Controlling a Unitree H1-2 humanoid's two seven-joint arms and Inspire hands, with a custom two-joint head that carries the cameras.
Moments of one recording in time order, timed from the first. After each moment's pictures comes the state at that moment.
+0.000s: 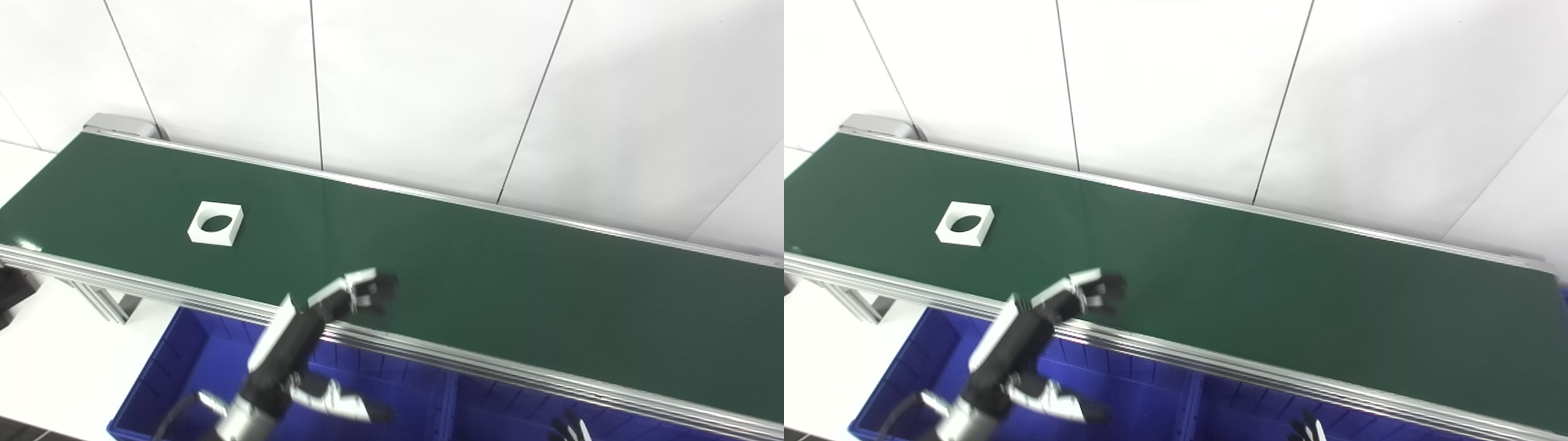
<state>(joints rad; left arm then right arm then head) 0.28 0.16 -0.16 -0.41 0.06 -0.28 -0.13 0.46 -0.22 0.31 0.07 -0.23 -0.41 -0.30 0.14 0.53</state>
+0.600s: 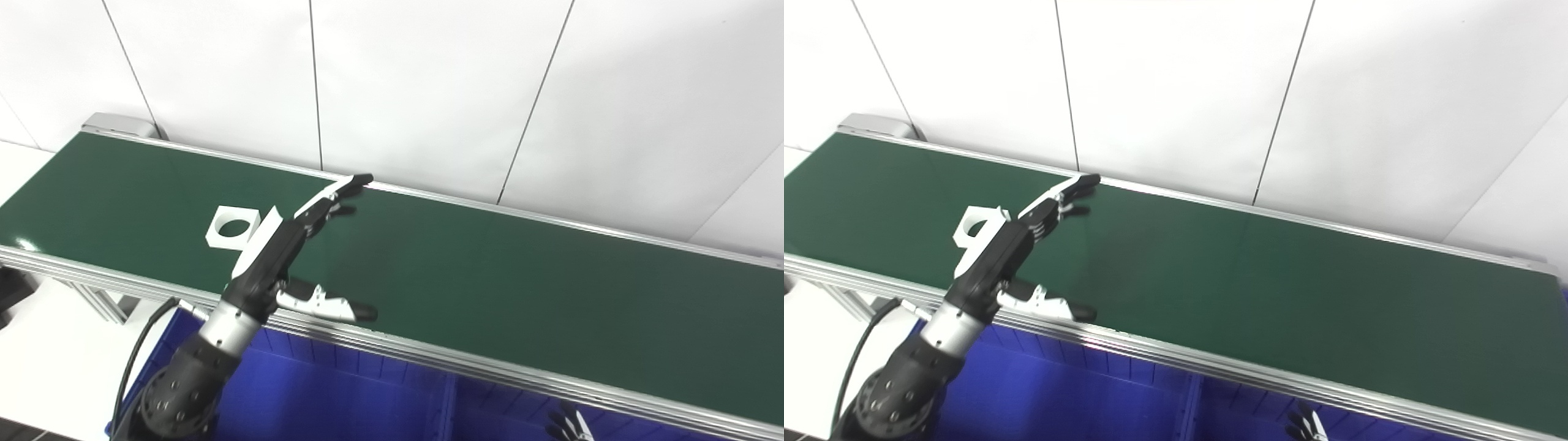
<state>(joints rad) 0.04 0.23 -0.07 -0.41 0.16 -0.05 -0.17 0.42 -0.24 0.36 0.08 -0.23 -0.41 -0.39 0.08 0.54</state>
